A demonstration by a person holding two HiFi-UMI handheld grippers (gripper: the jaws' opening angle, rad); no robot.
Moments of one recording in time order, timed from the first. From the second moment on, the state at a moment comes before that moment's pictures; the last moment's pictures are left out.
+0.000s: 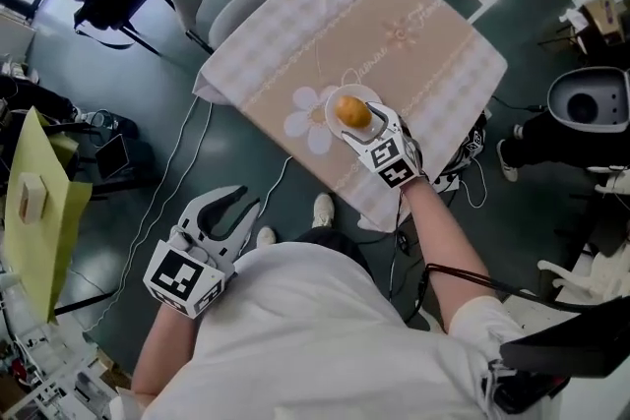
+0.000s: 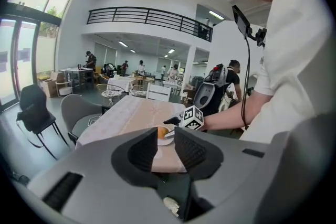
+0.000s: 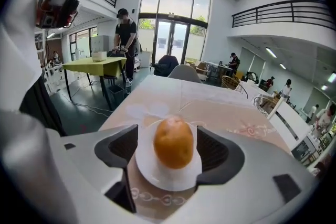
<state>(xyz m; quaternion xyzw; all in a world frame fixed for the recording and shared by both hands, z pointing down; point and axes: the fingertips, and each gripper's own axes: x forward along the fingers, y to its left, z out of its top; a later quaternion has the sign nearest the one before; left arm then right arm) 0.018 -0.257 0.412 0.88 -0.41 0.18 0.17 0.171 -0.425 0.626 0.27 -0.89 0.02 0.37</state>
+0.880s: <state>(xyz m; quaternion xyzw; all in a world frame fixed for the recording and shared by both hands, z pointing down) -0.038 -0.245 0.400 0.86 -0.46 0.15 0.18 0.156 -0.441 0.632 0.28 -0.87 0.03 0.41</state>
